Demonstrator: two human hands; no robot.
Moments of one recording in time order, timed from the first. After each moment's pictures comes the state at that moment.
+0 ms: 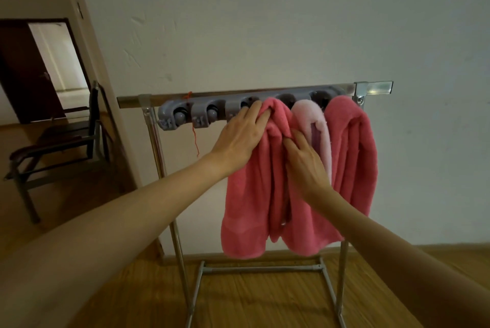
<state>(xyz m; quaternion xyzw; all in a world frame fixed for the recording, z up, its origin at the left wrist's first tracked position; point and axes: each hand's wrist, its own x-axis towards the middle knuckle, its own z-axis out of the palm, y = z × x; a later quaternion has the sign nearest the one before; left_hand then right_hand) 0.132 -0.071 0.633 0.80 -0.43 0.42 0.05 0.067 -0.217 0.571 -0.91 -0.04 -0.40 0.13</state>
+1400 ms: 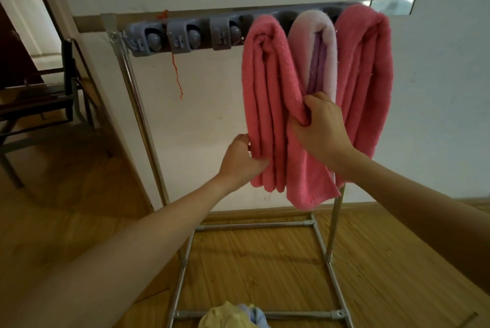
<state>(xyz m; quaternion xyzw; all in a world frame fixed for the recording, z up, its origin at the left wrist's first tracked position) 0.109 -0.079 0.459 0.82 -0.28 0.06 0.49 0.046 -0.234 0.515 -0.88 0.00 -0.42 0.23</state>
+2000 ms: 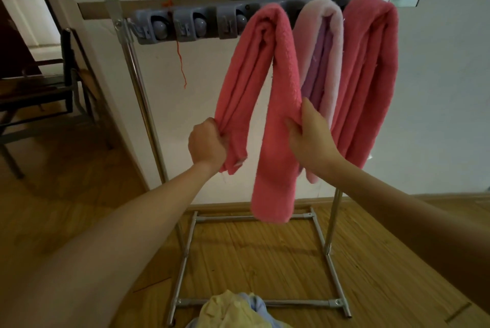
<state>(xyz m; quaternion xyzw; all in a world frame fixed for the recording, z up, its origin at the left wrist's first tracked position) 0.145 -0.034 0.456 0.88 -0.14 0.27 0.36 0.026 -0.191 0.499 -0.87 0.00 -0.35 0.36</state>
